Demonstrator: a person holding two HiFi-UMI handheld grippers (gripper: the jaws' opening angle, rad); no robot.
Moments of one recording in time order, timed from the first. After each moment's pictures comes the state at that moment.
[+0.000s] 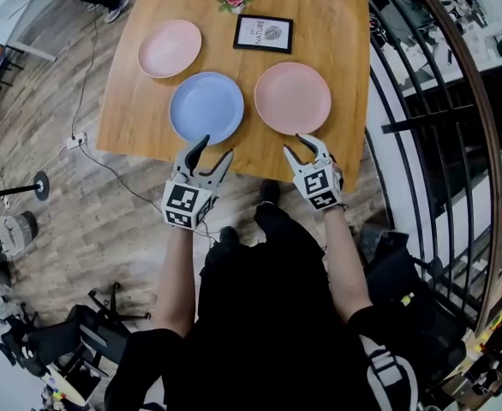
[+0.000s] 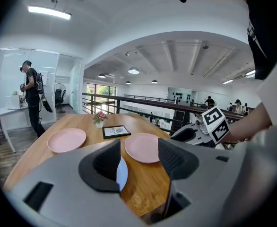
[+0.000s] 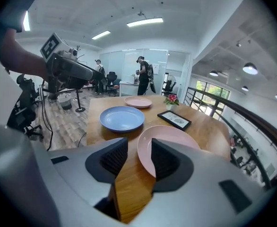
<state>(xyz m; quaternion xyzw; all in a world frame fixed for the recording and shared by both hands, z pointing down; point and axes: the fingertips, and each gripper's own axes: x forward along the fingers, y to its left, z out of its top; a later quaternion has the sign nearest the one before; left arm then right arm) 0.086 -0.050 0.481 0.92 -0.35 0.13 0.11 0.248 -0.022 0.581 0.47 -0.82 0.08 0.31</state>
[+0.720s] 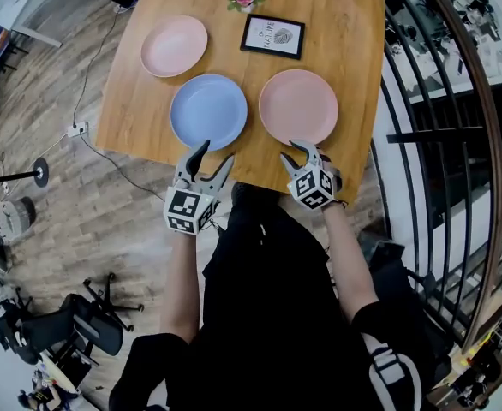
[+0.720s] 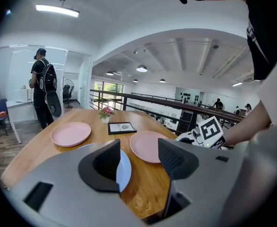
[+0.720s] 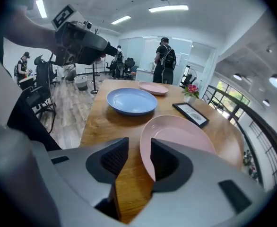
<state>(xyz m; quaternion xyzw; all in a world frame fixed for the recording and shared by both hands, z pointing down) 0.083 -0.066 0.500 0.90 -0.39 0.13 0.14 0.237 -0.039 0.644 0.37 -0.84 0.05 0.40</state>
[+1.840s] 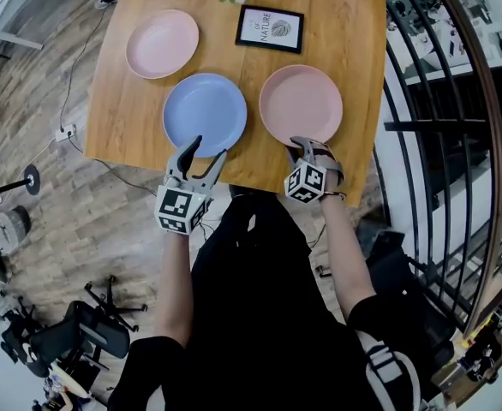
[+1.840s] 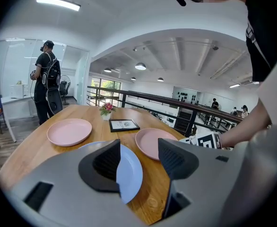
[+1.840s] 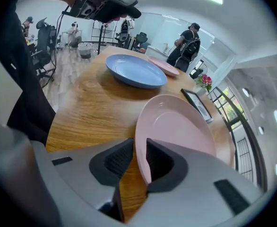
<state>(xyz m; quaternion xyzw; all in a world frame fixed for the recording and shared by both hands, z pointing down) 0.065 -0.102 0.520 0.91 -0.36 0.13 0.15 0.252 -0.055 0.712 0.34 -0.76 -0.02 0.55</state>
